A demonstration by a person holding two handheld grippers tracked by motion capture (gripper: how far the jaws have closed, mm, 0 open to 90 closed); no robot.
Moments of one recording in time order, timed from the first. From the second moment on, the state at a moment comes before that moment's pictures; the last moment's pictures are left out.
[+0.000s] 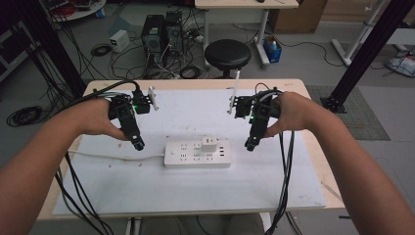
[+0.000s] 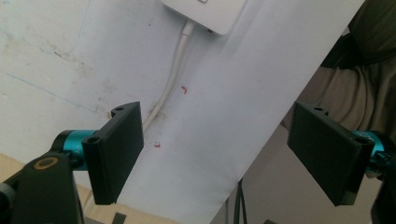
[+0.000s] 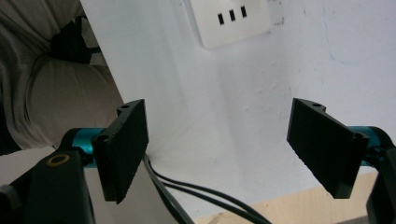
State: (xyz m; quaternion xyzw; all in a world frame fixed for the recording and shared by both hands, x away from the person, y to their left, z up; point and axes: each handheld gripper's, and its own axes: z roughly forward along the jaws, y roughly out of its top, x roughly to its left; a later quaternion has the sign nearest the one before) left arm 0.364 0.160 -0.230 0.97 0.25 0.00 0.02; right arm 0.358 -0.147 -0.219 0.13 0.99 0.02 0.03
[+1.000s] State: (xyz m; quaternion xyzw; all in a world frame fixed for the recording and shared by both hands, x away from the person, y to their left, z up) left arm 0.361 0.159 -0.228 0.97 0.24 0.01 0.02; right arm 0.345 -0.158 -0.221 0.16 0.99 0.01 0.05
